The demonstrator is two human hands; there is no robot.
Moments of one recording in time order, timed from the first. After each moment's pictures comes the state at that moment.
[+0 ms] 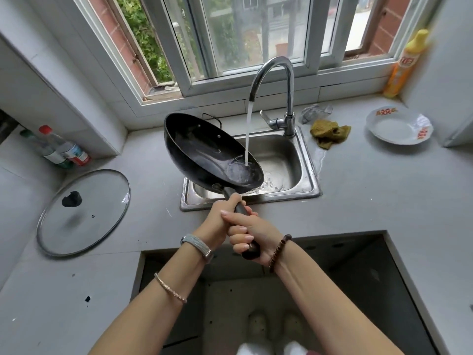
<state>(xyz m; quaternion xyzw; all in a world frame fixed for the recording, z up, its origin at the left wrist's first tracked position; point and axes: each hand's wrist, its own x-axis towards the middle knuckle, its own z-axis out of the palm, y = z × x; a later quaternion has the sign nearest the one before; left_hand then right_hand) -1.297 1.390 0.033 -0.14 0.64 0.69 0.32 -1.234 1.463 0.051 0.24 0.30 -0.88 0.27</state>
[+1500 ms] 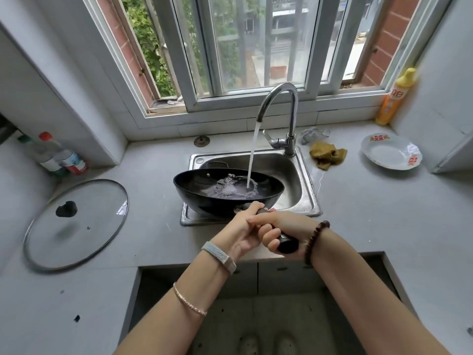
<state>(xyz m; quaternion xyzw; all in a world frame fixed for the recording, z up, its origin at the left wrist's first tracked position) -1.303 1.408 0.057 -0.19 0.44 0.76 0.45 -1.248 1.498 0.111 0.29 0.43 -0.79 0.31</state>
